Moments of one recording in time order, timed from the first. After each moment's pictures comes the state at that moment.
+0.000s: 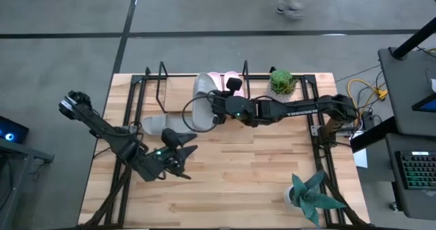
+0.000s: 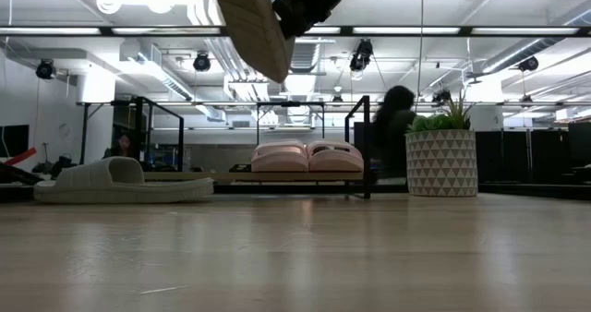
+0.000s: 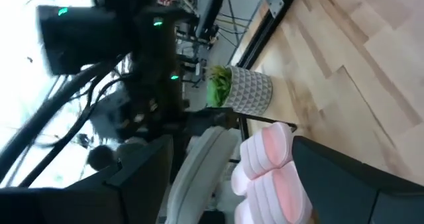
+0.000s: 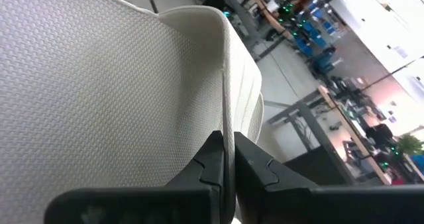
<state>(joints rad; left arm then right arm) -0.64 1.25 0.98 -0.15 -1.11 0.83 0.01 1.74 1.45 -0.09 0.74 -0.47</state>
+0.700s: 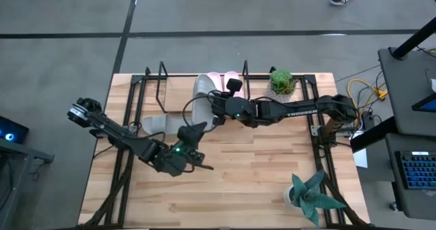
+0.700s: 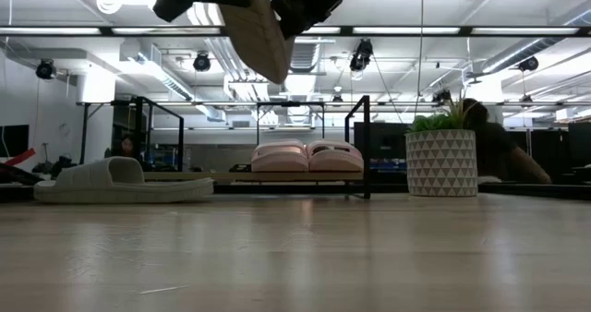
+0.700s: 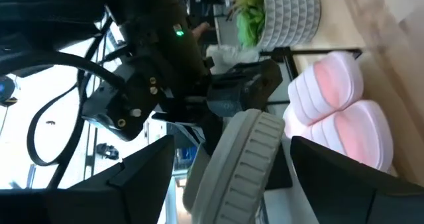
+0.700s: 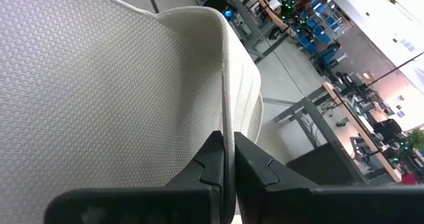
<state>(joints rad) -0.49 1.45 1.05 0.00 -1.30 1.14 0.01 1.74 1.45 -0.10 0.73 -0.43</state>
